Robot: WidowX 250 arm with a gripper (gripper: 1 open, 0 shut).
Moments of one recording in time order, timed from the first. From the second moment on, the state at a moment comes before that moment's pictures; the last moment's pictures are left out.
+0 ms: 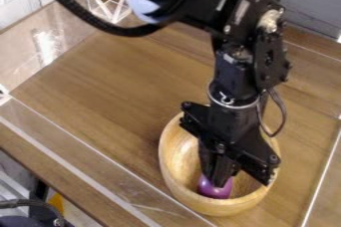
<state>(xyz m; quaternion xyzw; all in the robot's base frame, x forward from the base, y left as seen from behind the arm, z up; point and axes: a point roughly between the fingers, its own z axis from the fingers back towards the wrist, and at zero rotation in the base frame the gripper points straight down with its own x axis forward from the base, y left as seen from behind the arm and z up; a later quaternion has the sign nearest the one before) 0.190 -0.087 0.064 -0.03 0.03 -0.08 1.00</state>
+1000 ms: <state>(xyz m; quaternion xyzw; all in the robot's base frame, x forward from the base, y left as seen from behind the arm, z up) 0.194 -0.075 0.062 -0.02 0.04 -0.08 1.00</state>
